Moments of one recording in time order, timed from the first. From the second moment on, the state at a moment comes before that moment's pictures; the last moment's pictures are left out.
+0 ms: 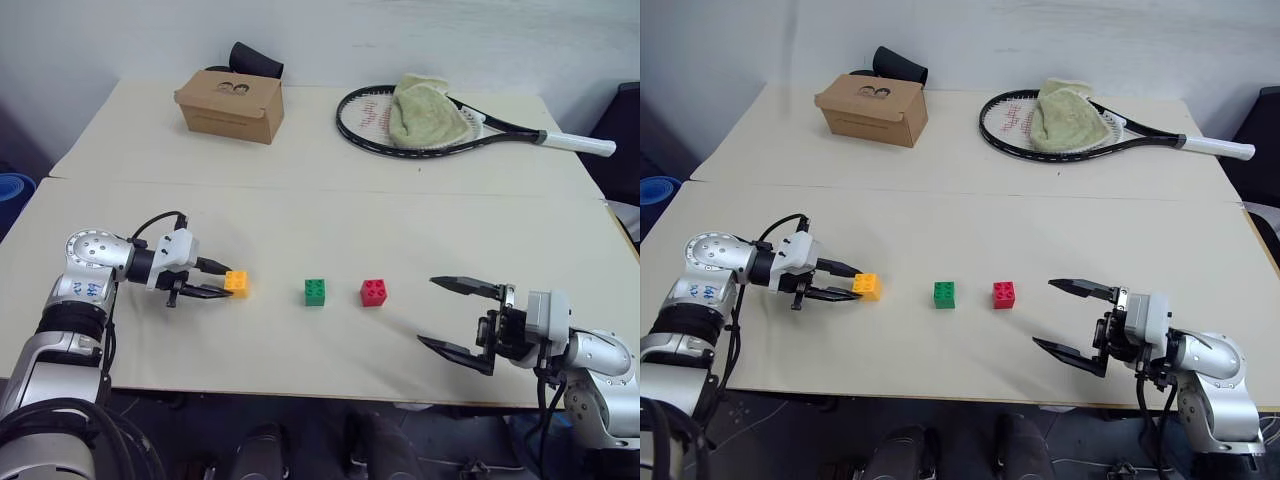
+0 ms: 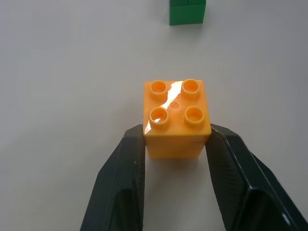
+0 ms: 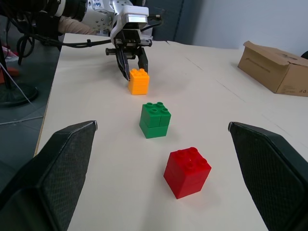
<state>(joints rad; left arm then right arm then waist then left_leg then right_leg) -0.73 0.81 -0.17 0.78 -0.25 -0.31 -1.50 0.02 -0.61 -0.20 -0.19 0.59 -0.11 1.27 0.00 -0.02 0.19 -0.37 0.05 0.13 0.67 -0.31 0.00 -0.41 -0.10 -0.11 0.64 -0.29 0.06</state>
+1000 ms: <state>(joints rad) -0.84 0.68 -0.22 0.80 -0.12 -0.26 -1.50 0.05 -0.62 -0.20 -0.18 0.59 -0.07 1.27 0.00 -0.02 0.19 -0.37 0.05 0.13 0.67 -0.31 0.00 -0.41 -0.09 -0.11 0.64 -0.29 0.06</state>
